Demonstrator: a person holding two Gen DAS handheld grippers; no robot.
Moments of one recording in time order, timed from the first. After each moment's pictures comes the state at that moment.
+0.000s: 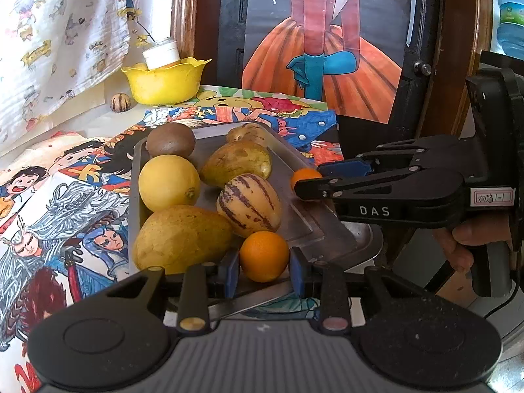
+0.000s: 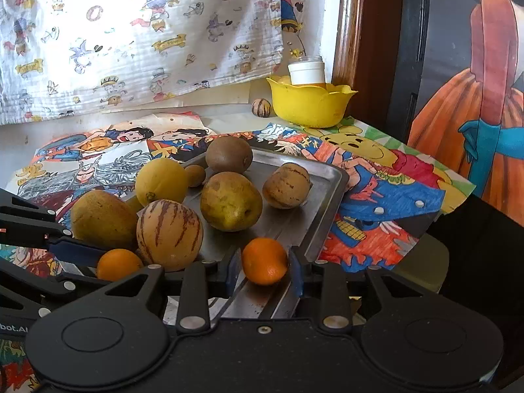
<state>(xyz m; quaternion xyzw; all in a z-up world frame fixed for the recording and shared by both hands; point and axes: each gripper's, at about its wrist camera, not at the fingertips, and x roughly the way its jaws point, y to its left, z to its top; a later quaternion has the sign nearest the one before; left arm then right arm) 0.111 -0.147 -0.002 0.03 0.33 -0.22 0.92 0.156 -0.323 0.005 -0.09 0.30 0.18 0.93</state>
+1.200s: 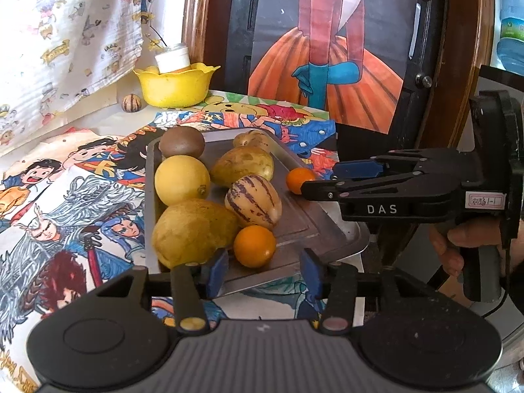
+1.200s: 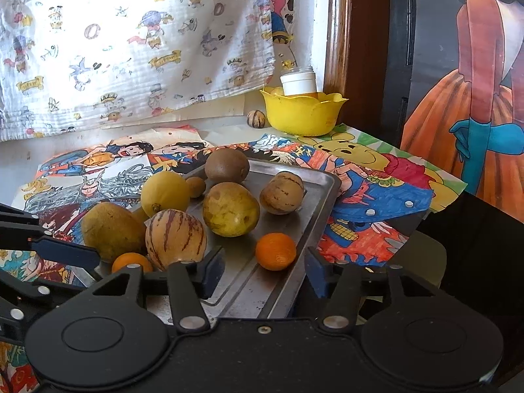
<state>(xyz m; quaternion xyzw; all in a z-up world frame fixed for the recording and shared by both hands) 0.085 -0.134 0.013 0.01 0.33 -0.21 0.92 0.138 -0.330 0.013 -0.07 0.28 0.17 0.94</state>
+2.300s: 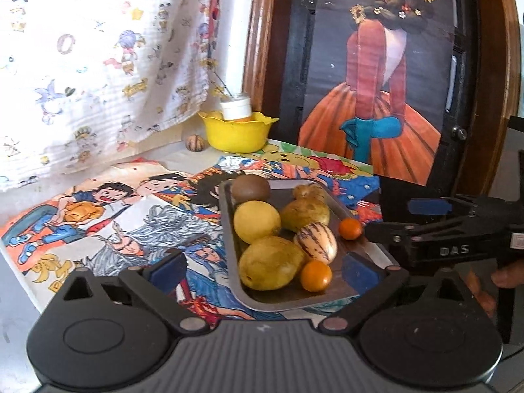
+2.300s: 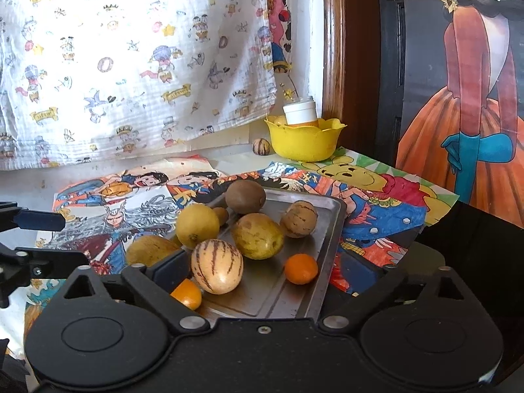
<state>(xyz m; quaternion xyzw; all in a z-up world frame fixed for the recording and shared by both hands) 0.047 -0.083 0.047 -0.02 0.25 -0.12 0.96 0.096 -0.311 0.048 -0.04 0.25 0.16 0.95</state>
